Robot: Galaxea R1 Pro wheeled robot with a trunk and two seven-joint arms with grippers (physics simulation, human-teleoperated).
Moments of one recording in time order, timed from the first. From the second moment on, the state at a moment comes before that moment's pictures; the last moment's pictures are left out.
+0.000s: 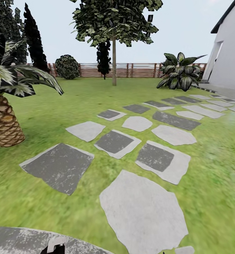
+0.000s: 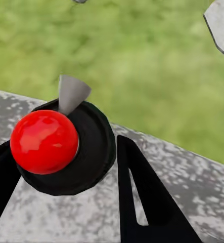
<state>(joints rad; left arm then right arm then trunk) -0.32 0.07 0.06 -0.24 0.07 -0.35 0.02 -0.18 -0.05 -0.11 -0.43 0.22 -0.31 0.00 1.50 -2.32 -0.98</state>
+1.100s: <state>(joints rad) -0.33 0.07 0.06 -0.24 0.07 -0.35 0.02 -0.18 -0.05 -0.11 -0.43 0.22 -0.31 0.00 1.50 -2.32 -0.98</state>
